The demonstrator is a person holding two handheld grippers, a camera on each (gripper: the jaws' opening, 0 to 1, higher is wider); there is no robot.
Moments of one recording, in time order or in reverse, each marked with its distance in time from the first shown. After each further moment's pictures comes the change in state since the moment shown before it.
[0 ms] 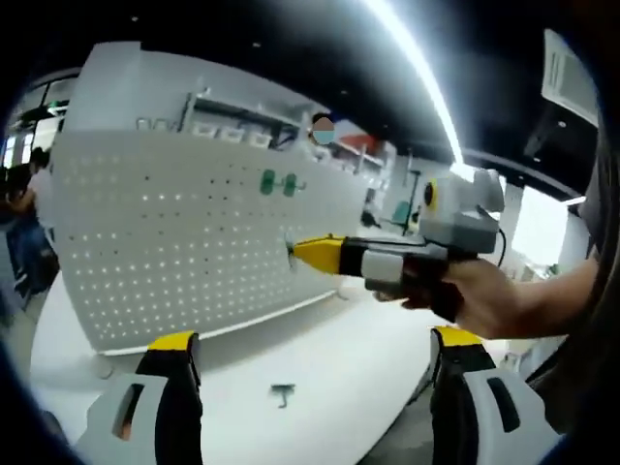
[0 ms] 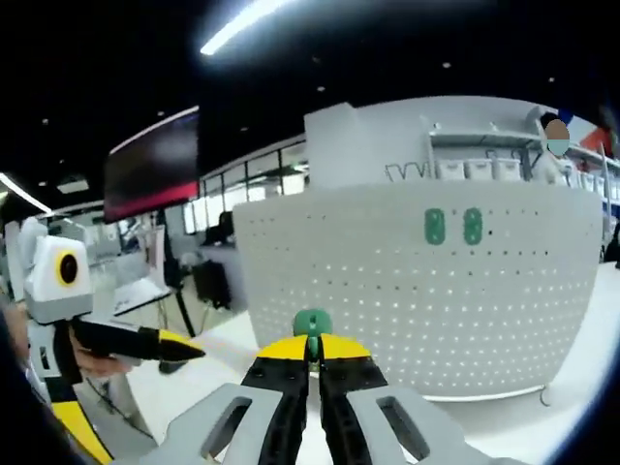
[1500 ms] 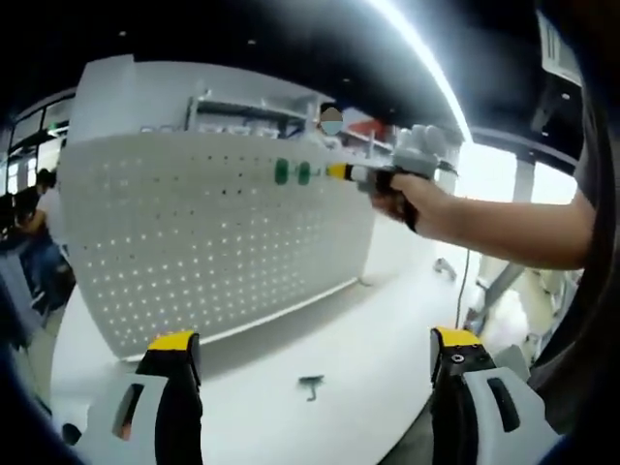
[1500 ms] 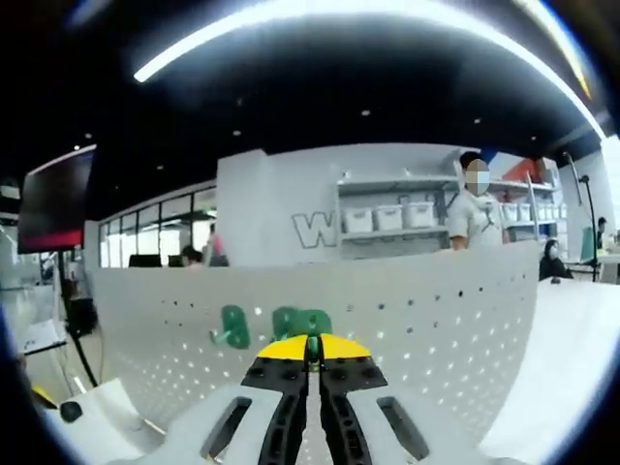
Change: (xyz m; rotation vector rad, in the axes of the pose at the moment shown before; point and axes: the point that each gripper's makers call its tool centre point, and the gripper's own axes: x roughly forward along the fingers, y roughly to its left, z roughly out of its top) left arm 0.006 0.022 -0.011 0.082 0.052 0.078; right arm 0.022 -0.193 0.082 -0.016 -0.211 -0.402
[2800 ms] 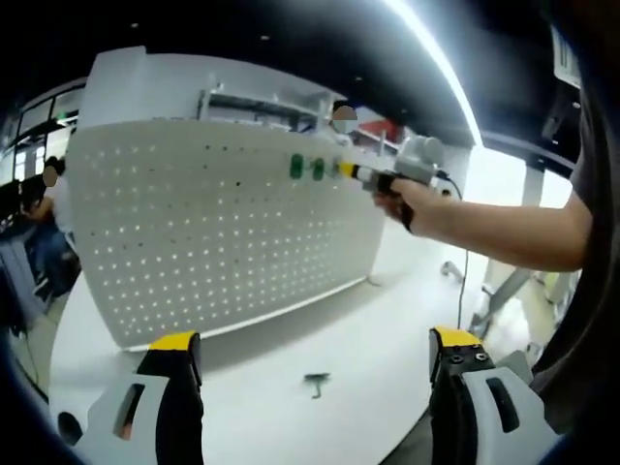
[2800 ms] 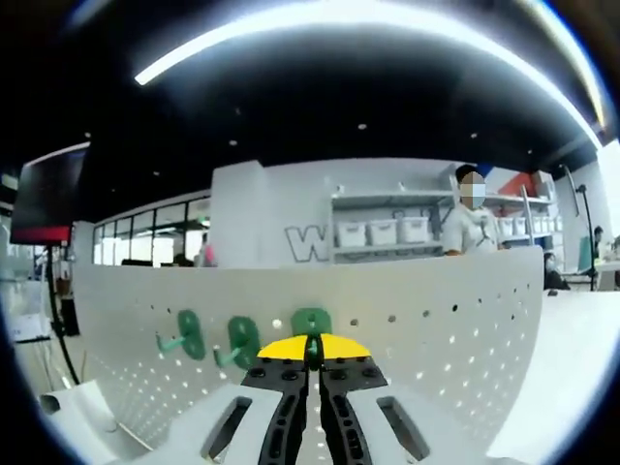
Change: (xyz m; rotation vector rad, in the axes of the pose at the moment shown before) left arm 0.001 0.012 -0.005 -0.046 0.008 0.035; right arm 0.021 -0.023 -0.007 -0.028 -0.060 -0.028
